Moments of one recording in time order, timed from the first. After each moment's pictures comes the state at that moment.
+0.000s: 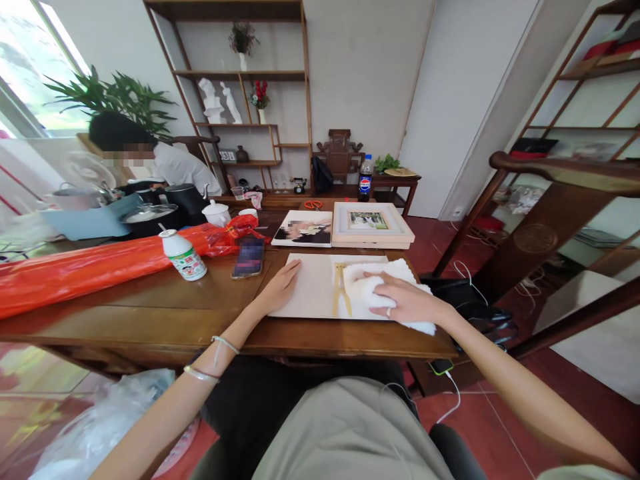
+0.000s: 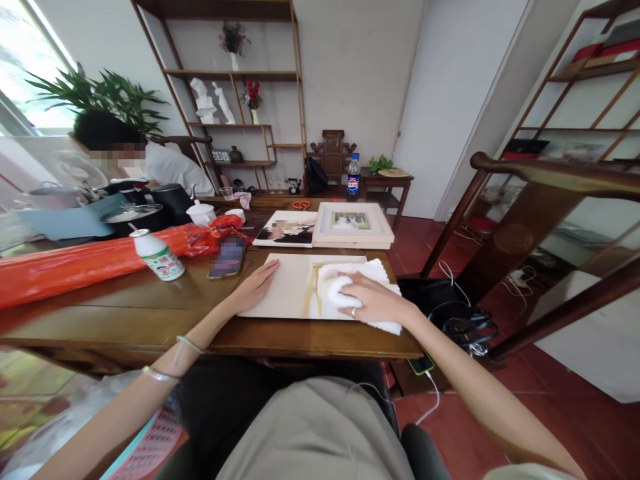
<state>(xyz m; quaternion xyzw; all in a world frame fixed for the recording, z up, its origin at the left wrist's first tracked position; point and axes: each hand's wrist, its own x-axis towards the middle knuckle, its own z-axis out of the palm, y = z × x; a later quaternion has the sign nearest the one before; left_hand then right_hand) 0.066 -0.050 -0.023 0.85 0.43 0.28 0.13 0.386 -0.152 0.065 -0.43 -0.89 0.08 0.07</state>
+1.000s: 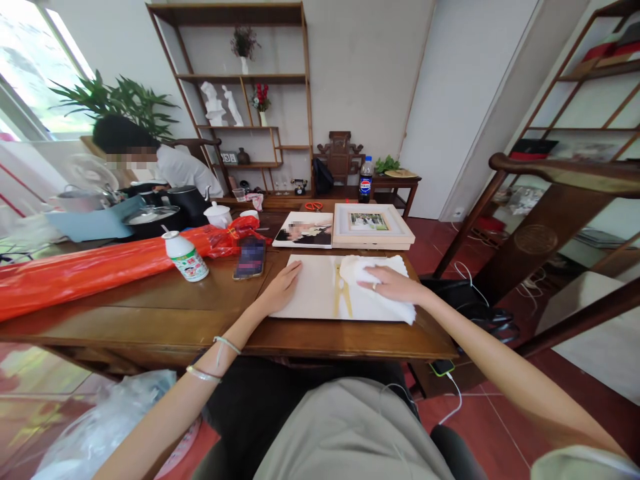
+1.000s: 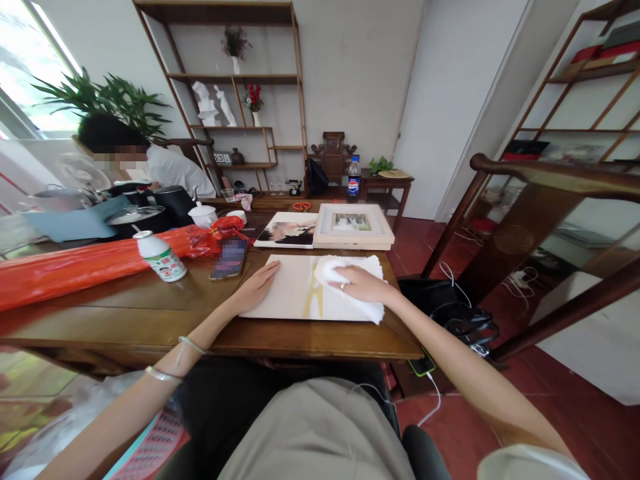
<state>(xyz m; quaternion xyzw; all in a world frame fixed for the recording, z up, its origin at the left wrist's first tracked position) 0.067 -0.050 -0.024 0.85 0.43 0.27 0.12 0.374 -0.112 0.058 -0.47 -0.86 0.16 0.13</state>
